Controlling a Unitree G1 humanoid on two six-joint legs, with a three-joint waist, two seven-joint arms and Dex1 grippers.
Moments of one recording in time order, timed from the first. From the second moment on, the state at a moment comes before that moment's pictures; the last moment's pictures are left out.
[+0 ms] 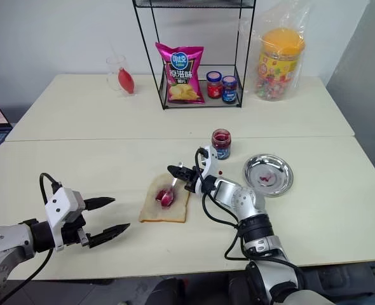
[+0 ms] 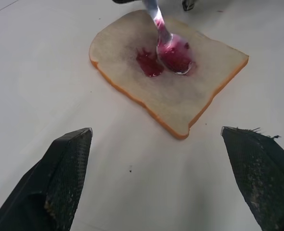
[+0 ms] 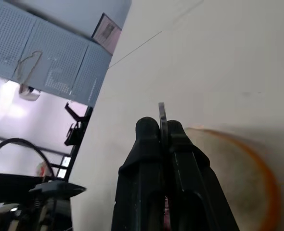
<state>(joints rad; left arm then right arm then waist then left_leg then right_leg) 0.26 0.85 0.36 -0.40 -0.45 0.41 -0.97 -0.68 0.14 -0.01 0.43 0.76 0.76 0.32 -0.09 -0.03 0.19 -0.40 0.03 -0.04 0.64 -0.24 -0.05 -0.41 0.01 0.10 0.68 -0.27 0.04</state>
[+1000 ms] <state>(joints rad) 0.21 0.86 0.36 -0.43 -0.46 0.46 -0.95 -0.78 0.14 0.03 0.45 0.83 0.72 0.28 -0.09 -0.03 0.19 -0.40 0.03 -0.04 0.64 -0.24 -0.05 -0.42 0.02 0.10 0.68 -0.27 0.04</state>
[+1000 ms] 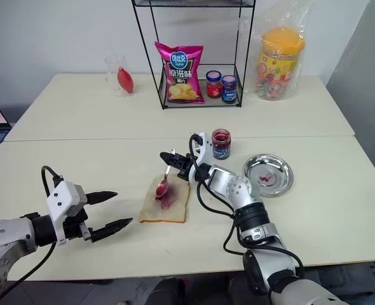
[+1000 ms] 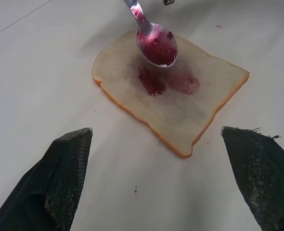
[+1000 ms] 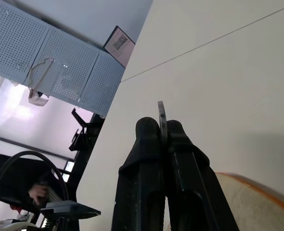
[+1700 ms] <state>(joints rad) 0.19 0.86 0.34 -0.43 -0.46 0.47 -0.97 -0.78 0.14 0.09 0.60 0.73 0.47 0.31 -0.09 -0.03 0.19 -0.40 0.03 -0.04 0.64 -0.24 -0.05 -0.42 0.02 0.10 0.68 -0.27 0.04</state>
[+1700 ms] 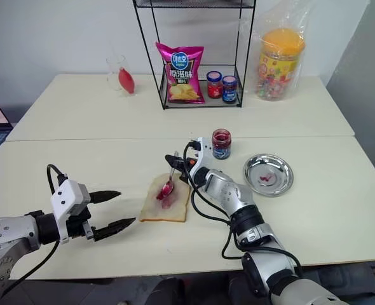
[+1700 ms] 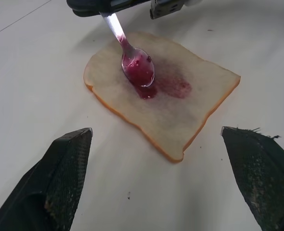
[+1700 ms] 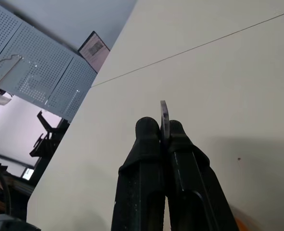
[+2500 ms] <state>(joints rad) 0.24 0.86 0.36 -0.41 -0.44 0.44 -0.97 -0.83 0.14 0.22 0.39 0.73 0.63 0.30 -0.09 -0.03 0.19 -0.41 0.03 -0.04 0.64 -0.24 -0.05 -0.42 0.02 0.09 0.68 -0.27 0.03</state>
